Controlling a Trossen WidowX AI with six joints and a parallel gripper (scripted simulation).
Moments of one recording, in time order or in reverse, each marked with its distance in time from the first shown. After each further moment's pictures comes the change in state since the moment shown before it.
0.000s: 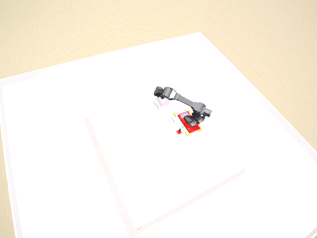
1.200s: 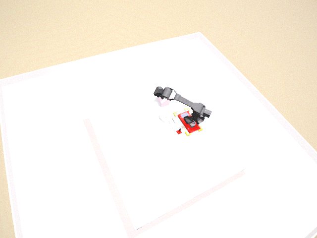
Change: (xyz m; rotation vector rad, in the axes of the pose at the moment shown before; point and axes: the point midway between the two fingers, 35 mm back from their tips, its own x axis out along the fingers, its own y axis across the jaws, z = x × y) arm 0.007 0.000 -0.001 -0.004 0.003 0.003
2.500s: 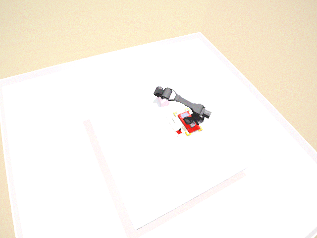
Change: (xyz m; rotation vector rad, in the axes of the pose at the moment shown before) arm 0.009 0.001 0.000 0.000 0.003 0.005
